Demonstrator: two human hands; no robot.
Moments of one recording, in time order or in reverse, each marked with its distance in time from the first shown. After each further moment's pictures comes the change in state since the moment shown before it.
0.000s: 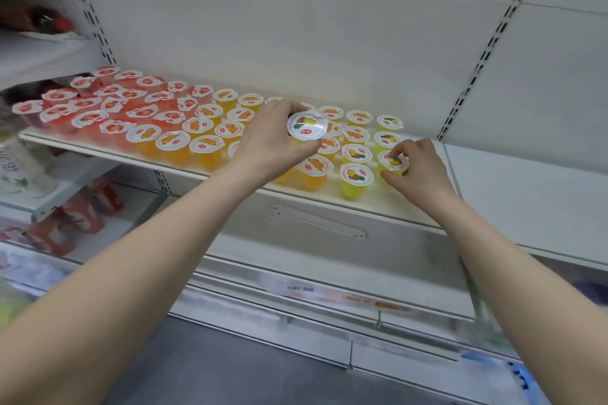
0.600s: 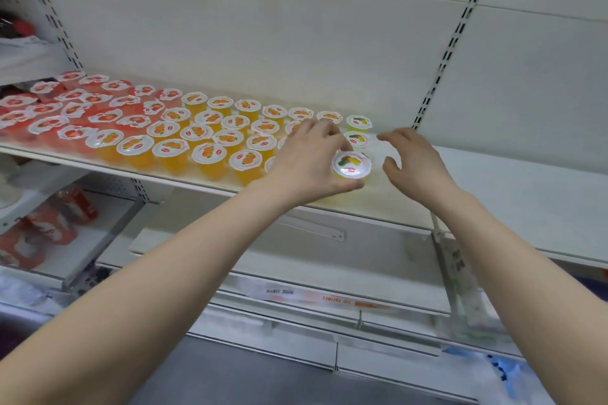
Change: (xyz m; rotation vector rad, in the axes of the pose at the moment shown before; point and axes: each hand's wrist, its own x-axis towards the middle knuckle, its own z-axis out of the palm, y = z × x) left_hand -0.003 0.054 0.075 0.284 -0.156 0.339; right_hand -0.002 0.023 -0.045 -0.177 0.042 -0.195
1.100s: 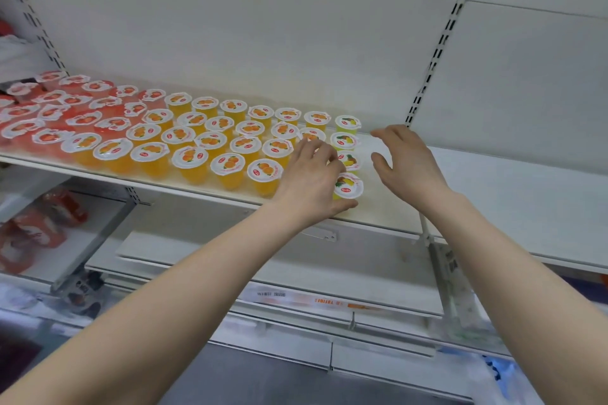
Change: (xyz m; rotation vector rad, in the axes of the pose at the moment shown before) left_hand 0.006 0.012 0.051 0.212 -0.024 0.035; right_hand 0.007 0.014 0.002 -0.040 0.032 -0.027
